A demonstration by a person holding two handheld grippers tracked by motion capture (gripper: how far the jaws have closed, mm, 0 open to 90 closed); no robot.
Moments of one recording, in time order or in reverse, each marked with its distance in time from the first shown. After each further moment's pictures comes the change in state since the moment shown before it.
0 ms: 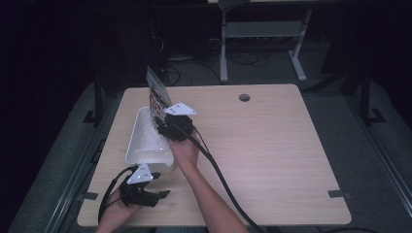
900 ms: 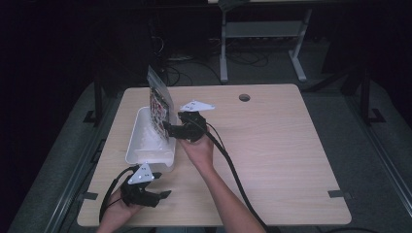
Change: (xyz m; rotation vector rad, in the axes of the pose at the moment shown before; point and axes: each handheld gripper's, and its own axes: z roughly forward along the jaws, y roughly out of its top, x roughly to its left) left arm -0.003 0.002 0.002 -0.007 -0.005 0.007; right arm -0.031 0.001 -0.029 0.057 0.147 0.060
